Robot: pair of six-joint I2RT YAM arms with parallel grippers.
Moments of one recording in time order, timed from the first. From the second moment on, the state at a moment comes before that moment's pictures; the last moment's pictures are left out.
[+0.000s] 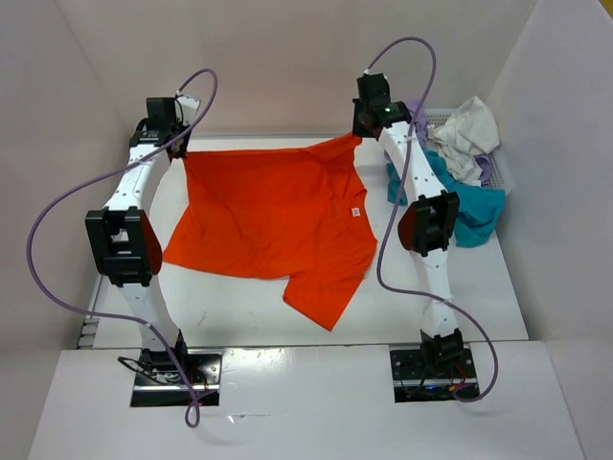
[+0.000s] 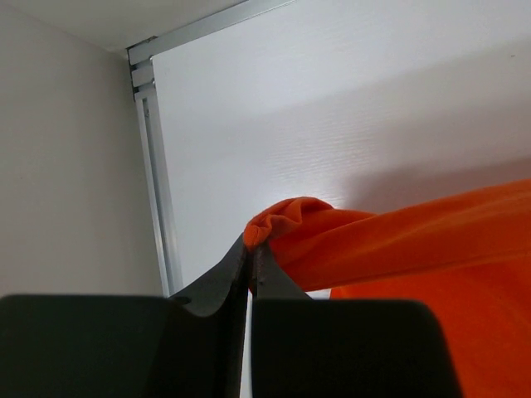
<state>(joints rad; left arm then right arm) 0.06 1.94 1.80 -0.50 -0.13 0.38 0.29 2.39 2.57 -0.86 0.22 0.24</state>
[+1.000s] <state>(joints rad) 0.06 1.86 1.36 -0.59 -0.08 0.41 0.27 1.87 1.44 -0.68 0.01 0.40</state>
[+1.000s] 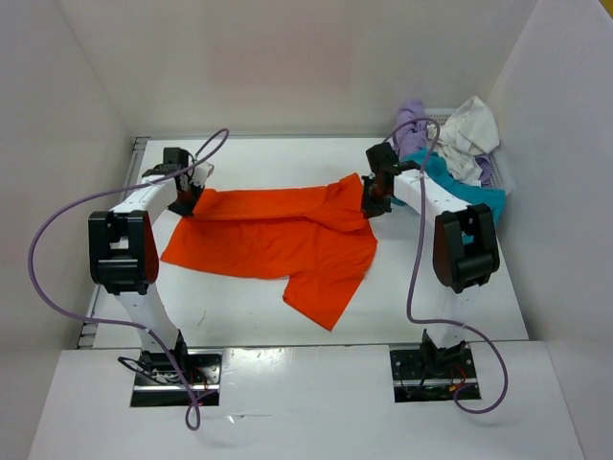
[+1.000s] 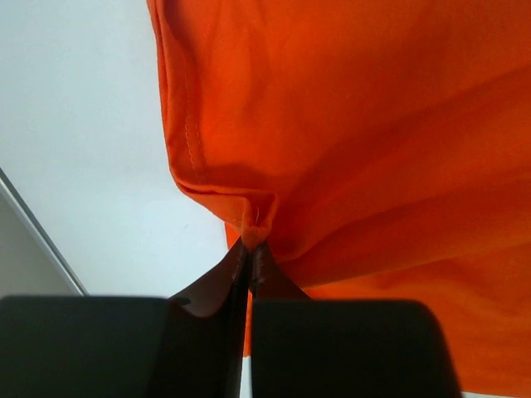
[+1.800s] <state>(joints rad) 0.08 1.99 1.79 -0.57 -0.12 0.39 0.26 1.82 1.57 -0.68 -0.22 0.45</state>
